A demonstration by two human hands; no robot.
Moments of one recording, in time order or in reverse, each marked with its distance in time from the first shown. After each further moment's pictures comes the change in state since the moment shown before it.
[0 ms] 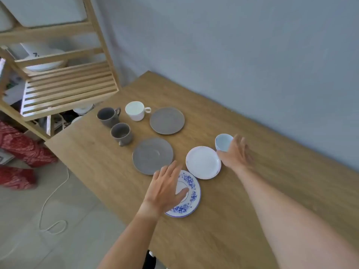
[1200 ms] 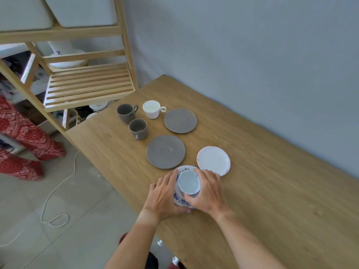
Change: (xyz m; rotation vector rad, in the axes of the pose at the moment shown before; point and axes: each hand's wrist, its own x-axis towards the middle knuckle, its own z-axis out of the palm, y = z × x) left_hand -0.054 -0.026 0.011 -0.212 -0.065 -0.156; right_hand -0.145 -0.022 0.068 -0.012 0.058 -0.697
